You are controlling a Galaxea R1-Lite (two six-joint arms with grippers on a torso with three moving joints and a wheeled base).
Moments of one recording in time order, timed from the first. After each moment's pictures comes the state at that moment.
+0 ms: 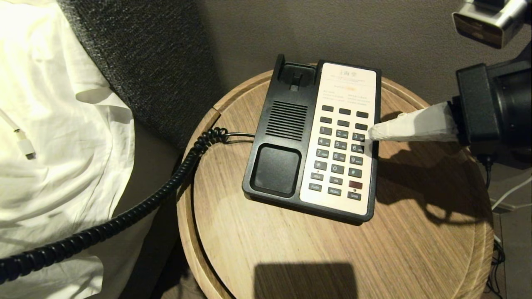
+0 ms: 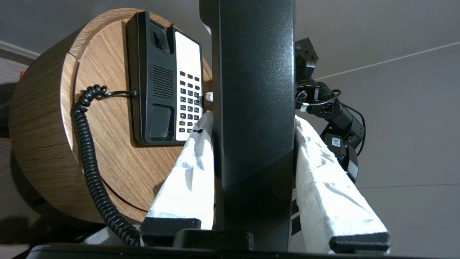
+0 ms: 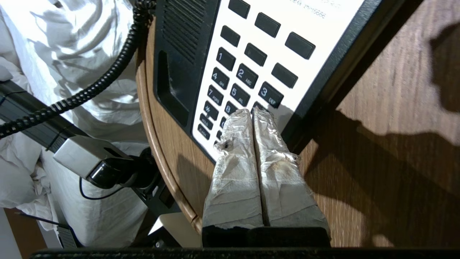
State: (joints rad) left arm -1.83 0.83 -1.37 0.35 0.83 -0.47; right arm 0.76 1.41 -1.49 0.54 0.12 0.44
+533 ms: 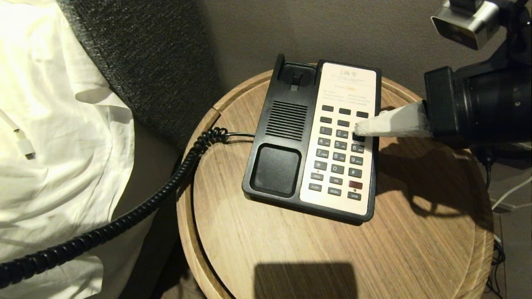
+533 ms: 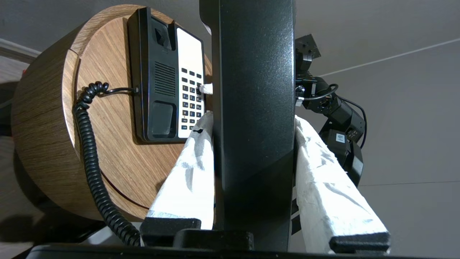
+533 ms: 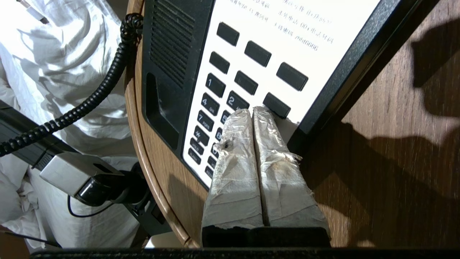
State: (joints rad) left arm -1.83 0.82 -1.36 0.35 0.83 -0.47; right arm 0.76 1.45 -1.49 0.49 0.07 0.44
